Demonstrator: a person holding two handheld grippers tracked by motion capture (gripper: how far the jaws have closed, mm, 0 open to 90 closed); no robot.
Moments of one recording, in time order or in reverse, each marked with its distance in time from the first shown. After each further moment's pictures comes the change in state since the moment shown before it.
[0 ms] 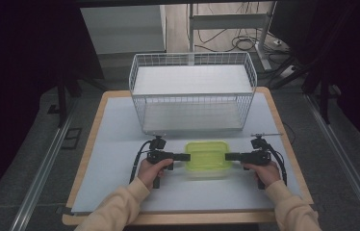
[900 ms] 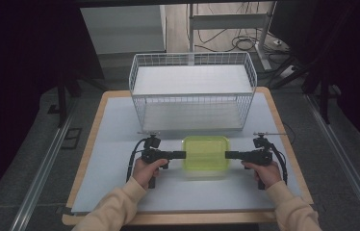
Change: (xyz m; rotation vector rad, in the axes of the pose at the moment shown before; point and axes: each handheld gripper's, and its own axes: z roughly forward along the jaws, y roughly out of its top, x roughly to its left) left arm -0.015 -0.001 -0.026 -0.068 -0.031 0.088; right arm 0.016 0.002 -0.011 -0.045 0.073 0.006
